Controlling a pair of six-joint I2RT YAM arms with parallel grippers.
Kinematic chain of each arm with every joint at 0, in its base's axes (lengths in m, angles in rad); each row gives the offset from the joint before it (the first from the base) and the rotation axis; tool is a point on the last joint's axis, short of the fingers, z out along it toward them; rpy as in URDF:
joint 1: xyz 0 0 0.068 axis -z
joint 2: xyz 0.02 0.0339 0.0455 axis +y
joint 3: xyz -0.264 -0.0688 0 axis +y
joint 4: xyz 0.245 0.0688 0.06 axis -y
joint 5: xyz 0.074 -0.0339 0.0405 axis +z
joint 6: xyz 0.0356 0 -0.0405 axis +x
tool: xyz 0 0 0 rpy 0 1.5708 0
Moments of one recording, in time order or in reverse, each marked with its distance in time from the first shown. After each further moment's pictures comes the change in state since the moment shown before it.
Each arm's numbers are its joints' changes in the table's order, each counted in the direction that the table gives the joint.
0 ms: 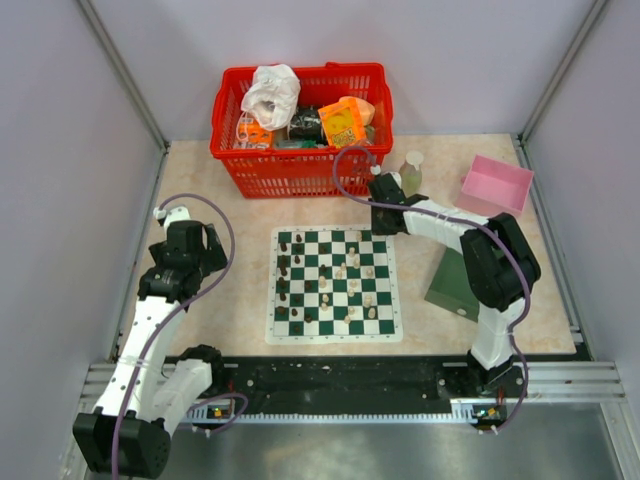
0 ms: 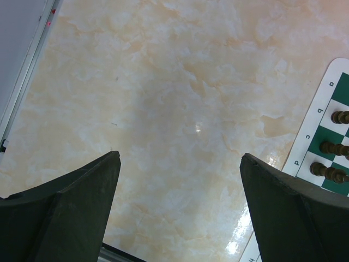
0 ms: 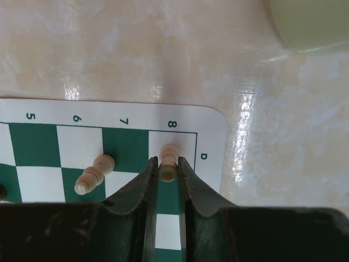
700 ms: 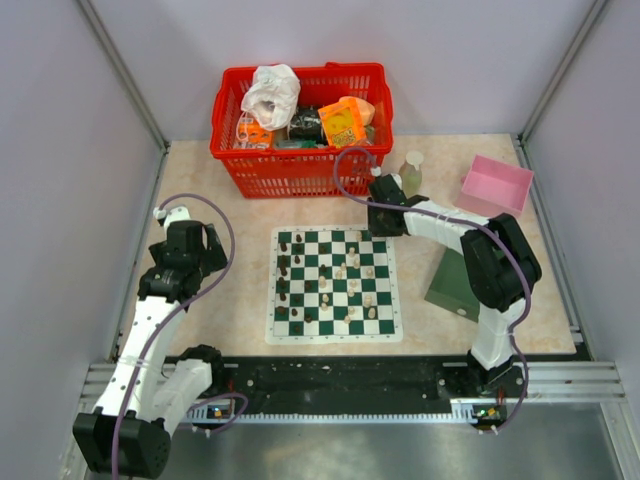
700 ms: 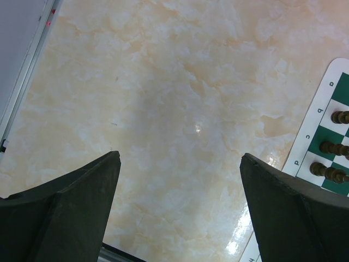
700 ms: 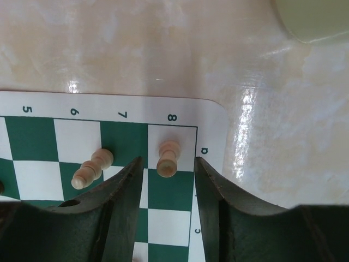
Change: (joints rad) left arm 0.000 0.000 0.000 0.000 0.000 0.000; right arm 0.000 -0.007 0.014 -0.004 0.012 0.006
